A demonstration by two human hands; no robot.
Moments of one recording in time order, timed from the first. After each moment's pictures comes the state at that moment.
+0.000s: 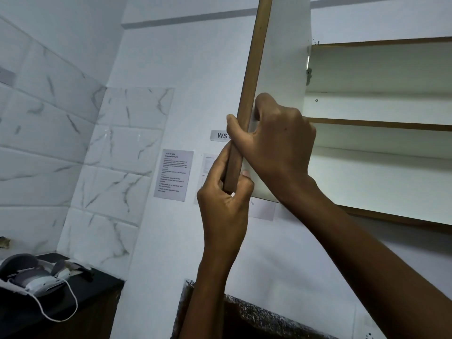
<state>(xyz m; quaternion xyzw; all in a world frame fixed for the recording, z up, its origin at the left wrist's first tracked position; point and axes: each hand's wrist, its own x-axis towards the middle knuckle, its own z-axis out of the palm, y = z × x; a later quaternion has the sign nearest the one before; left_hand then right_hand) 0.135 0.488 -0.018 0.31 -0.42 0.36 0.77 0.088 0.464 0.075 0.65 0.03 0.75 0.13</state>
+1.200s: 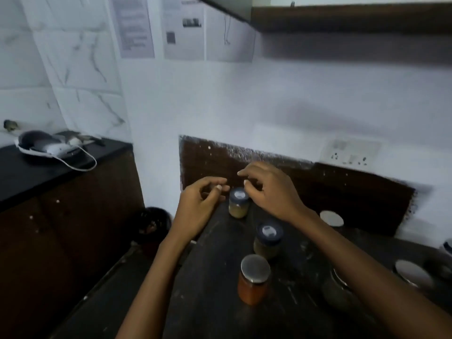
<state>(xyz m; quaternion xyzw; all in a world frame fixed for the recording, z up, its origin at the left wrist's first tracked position) 0.068 0.403 -0.276 0.68 -0.35 -0.03 0.64 -0.013 0.244 -0.244 0.93 0.01 0.35 -0.13</state>
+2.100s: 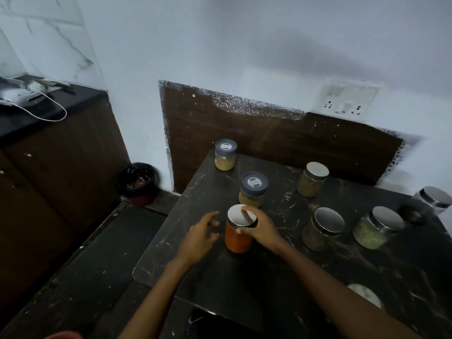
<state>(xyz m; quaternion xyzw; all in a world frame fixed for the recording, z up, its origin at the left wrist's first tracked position) 0.026 0.393 -0.482 0.82 -0.34 -0.20 0.41 -0.069 0.217 -0.472 0.82 -0.26 0.06 -0.50</state>
